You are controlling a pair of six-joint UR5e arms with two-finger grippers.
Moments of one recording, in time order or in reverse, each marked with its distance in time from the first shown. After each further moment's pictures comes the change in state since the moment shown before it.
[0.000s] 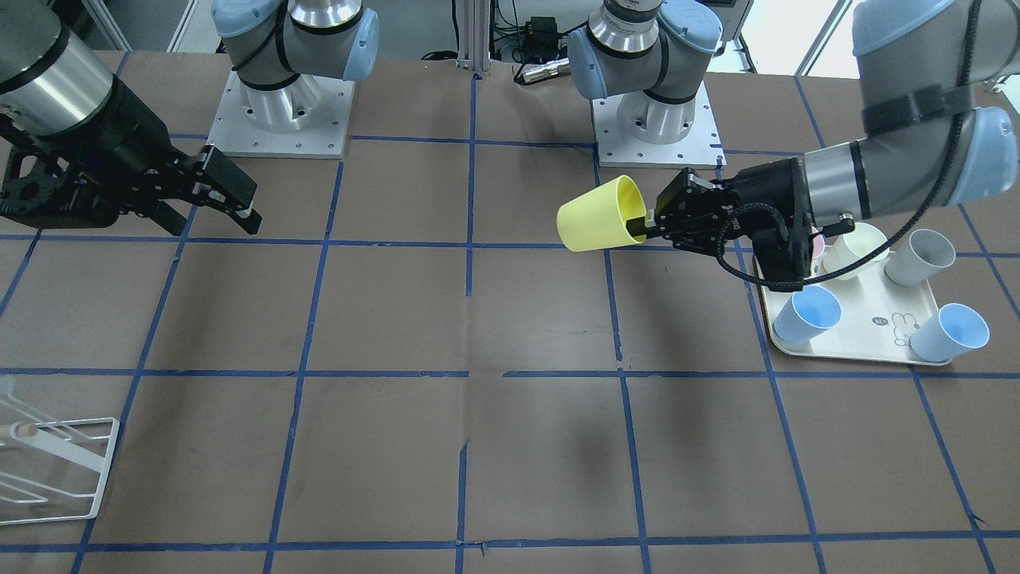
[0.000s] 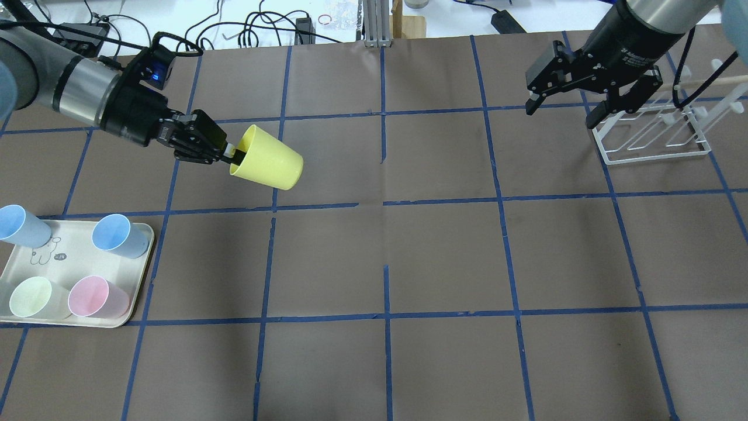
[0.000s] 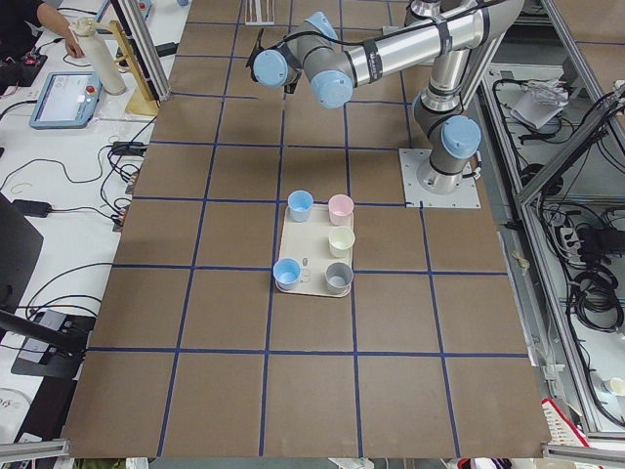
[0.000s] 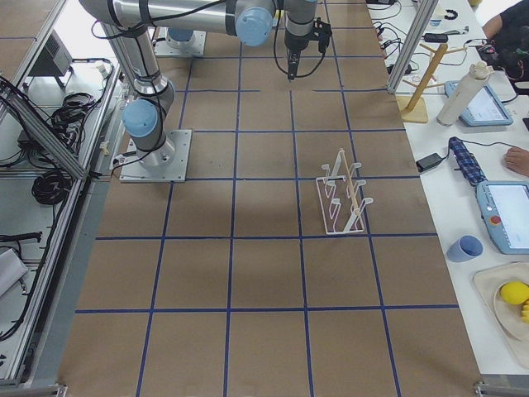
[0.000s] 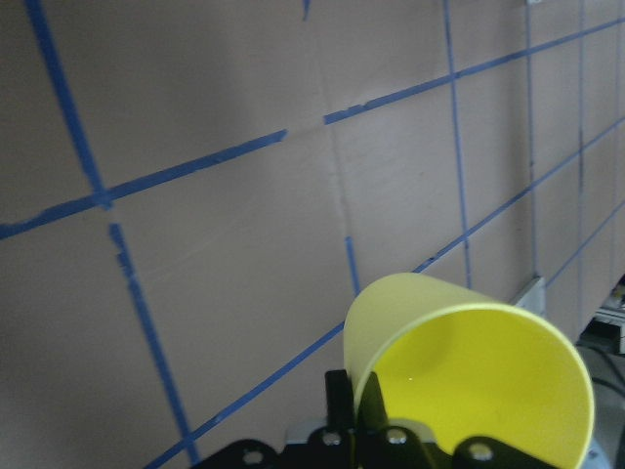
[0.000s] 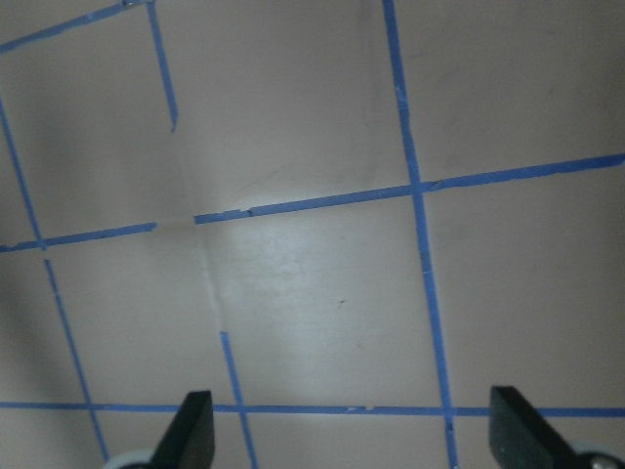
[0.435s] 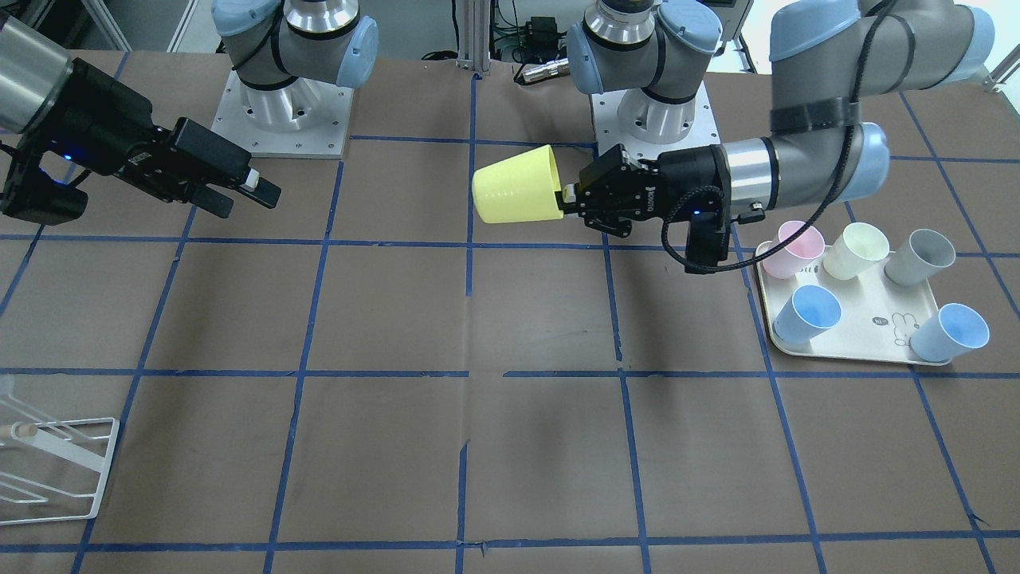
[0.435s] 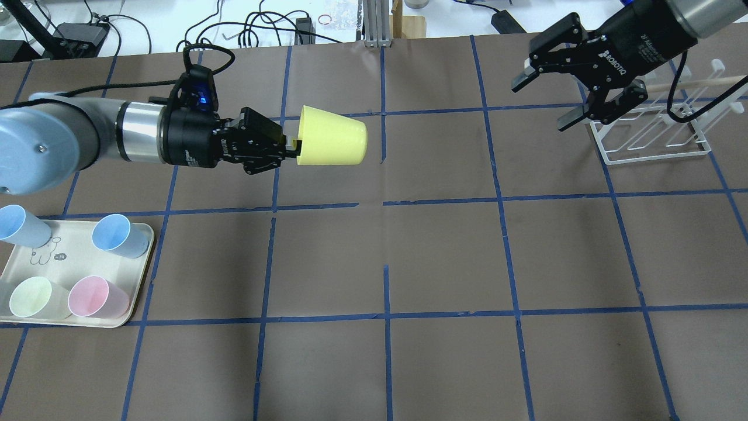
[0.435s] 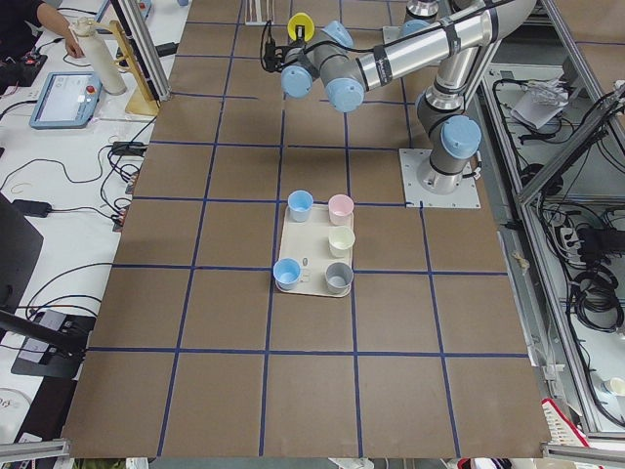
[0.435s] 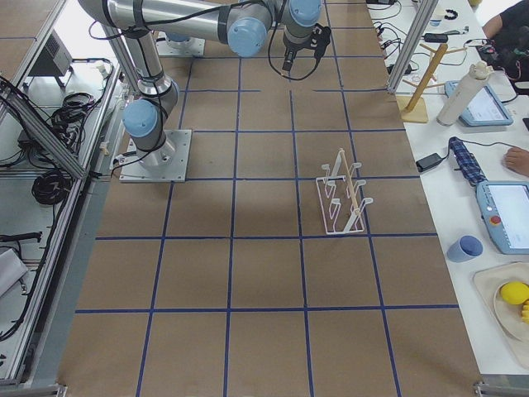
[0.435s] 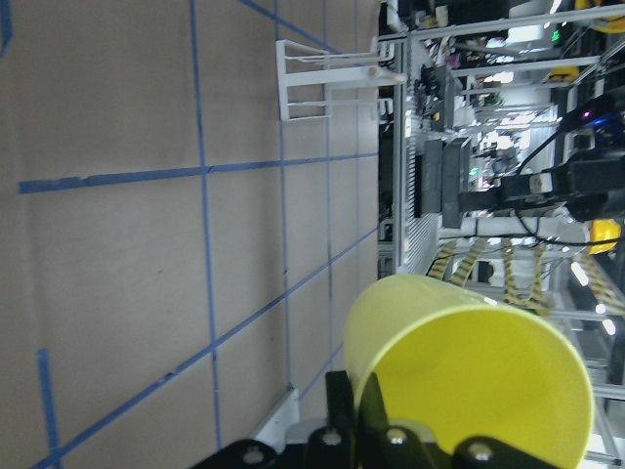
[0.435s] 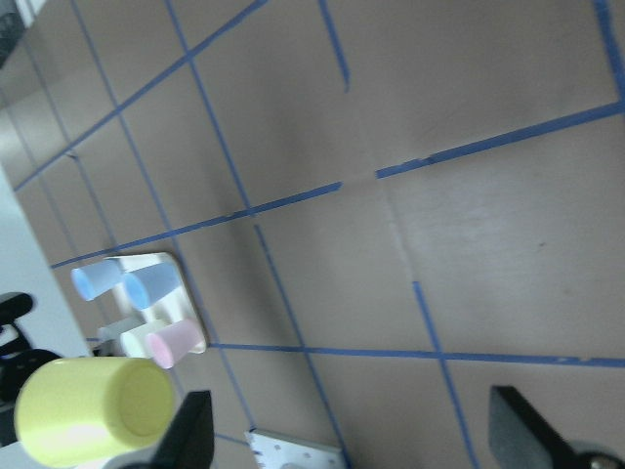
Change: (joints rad) left arm -0.107 0.058 -0.186 -0.001 -0.427 0.009; right arm -0.078 -0.006 0.010 0.170 0.393 -0.005
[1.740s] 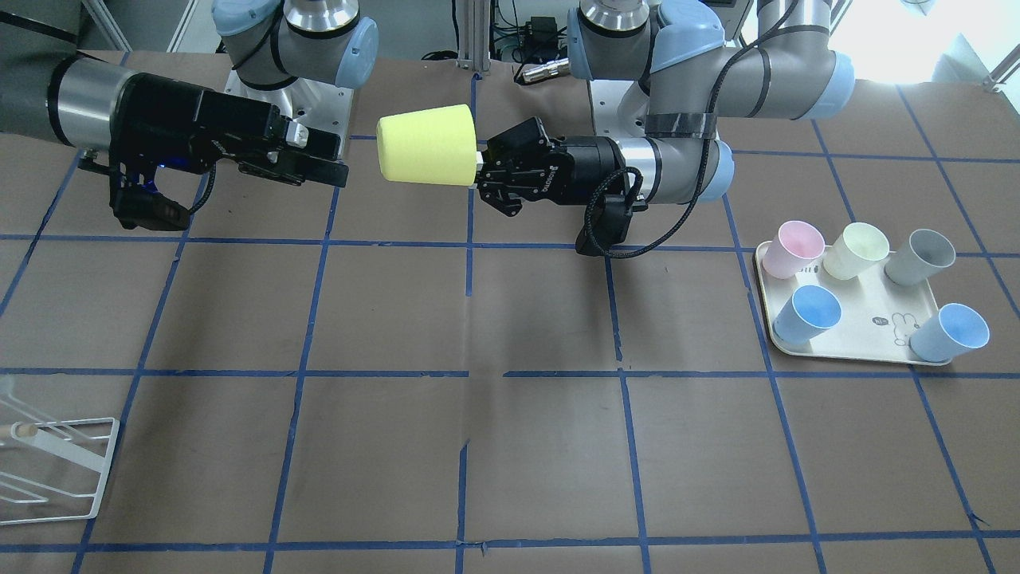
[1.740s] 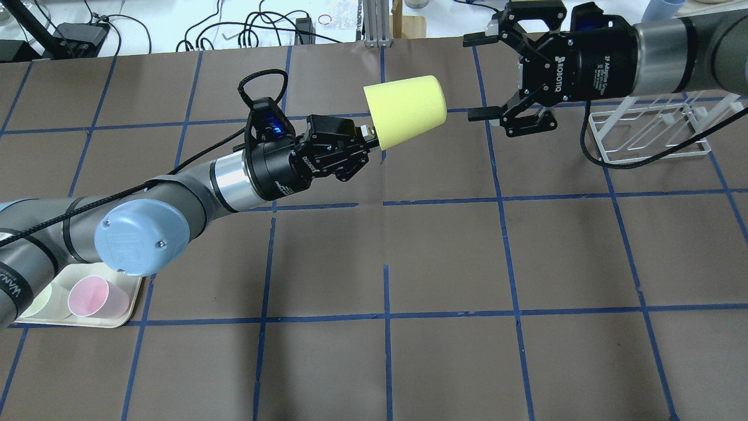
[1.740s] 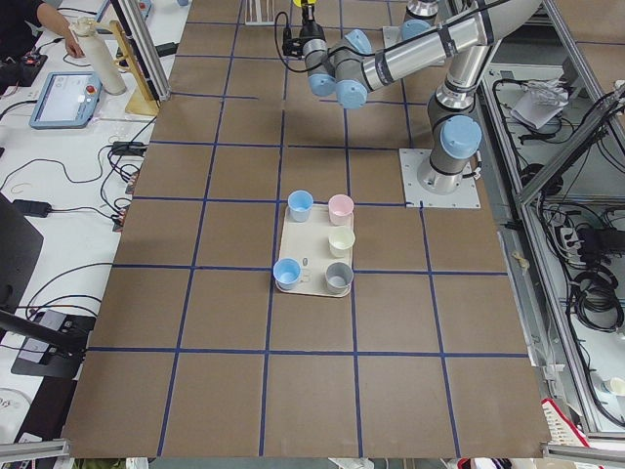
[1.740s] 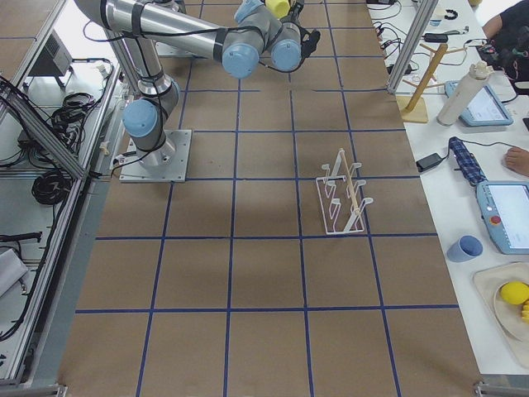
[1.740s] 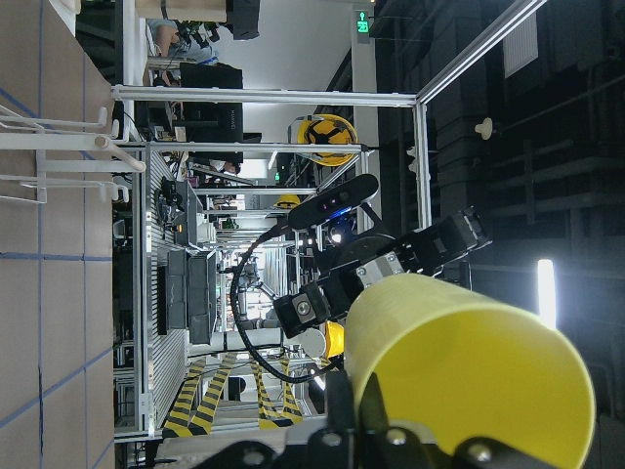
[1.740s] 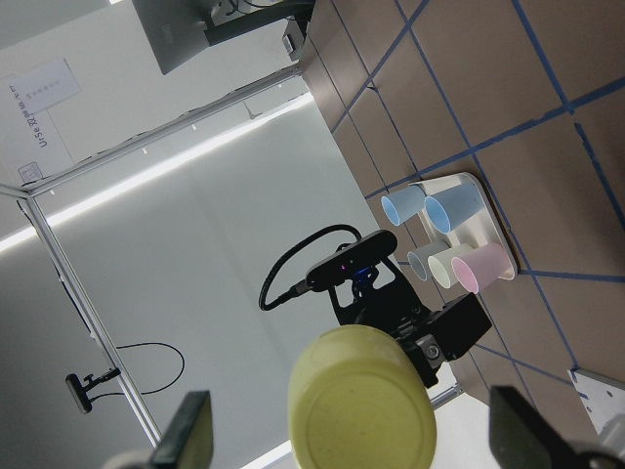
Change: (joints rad) left arm -0.188 0.004 -0.196 0.178 -0.527 0.000; right arm 0.001 -0.027 0.171 0.304 0.576 -0.238
